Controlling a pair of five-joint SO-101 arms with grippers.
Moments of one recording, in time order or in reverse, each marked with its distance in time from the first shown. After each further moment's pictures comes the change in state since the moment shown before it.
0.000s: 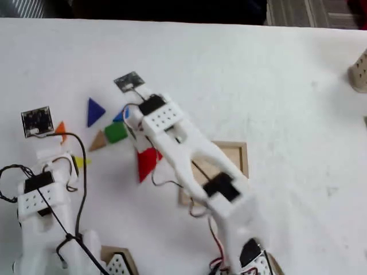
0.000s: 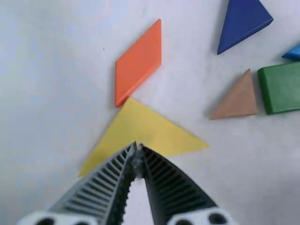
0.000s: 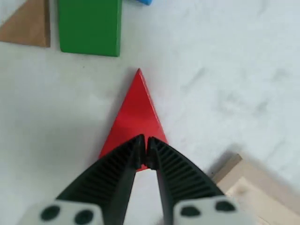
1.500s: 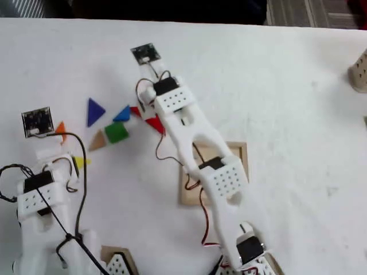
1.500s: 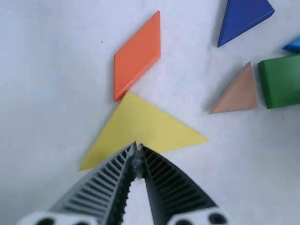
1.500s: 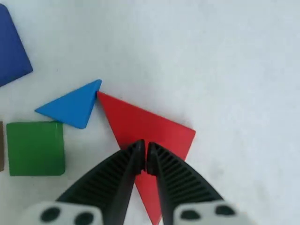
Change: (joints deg) left arm 0.0 0.0 -0.5 2.0 0.1; right arm 7.9 27.3 -36.1 -3.3 -1.0
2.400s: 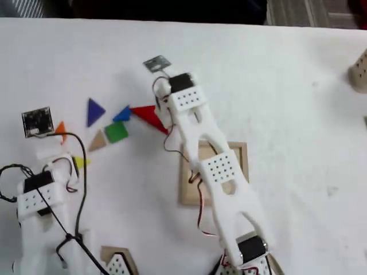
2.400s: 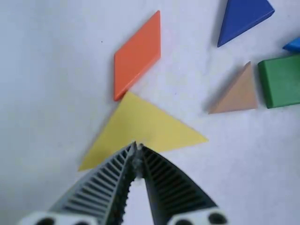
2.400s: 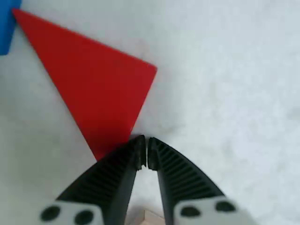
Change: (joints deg) left arm 0.0 0.0 0.0 0.0 0.0; right arm 5.0 23.2 -37.3 30.5 12.6
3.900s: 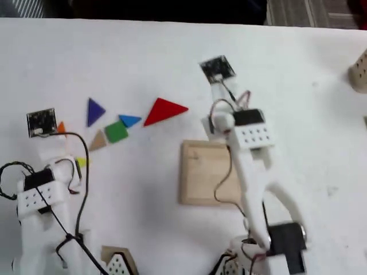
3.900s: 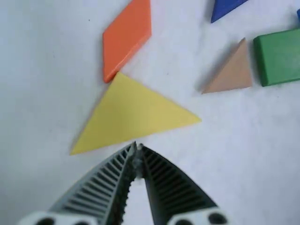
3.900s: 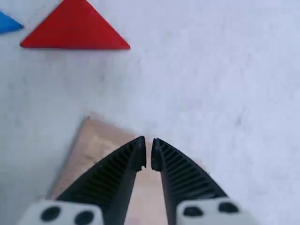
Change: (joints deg) left arm 1.2 0.0 -1.7 6.3 0.0; right arm 13.9 -81.1 103.6 -43.3 1.9
